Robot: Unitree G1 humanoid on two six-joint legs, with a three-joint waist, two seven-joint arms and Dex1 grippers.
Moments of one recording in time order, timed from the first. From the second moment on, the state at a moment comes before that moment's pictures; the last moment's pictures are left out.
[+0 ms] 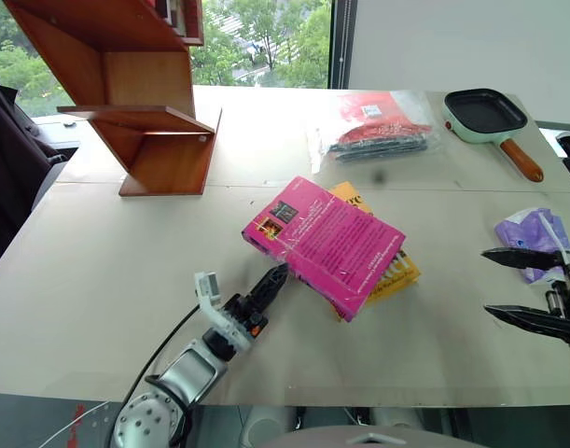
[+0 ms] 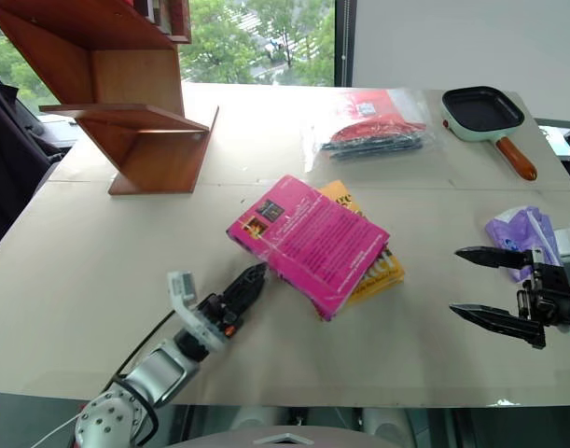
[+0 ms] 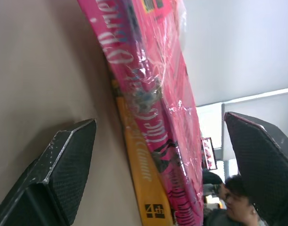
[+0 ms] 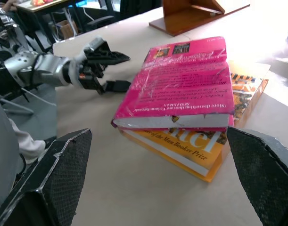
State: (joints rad) left arm 0.21 0.19 0.18 -0.36 -1.38 0.80 -0.21; right arm 0.18 -0.86 -0.63 -0.39 0.84 0.53 1.41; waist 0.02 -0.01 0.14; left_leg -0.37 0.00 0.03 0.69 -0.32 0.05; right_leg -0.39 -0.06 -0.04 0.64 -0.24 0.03
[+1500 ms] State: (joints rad) left arm -0.27 0.60 0.05 -0.38 -0.48 0.36 -0.54; right arm -0.05 -0.83 -0.42 -0.31 0.82 0.41 1.28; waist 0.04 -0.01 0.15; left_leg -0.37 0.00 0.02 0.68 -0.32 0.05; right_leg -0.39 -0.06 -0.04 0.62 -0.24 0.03
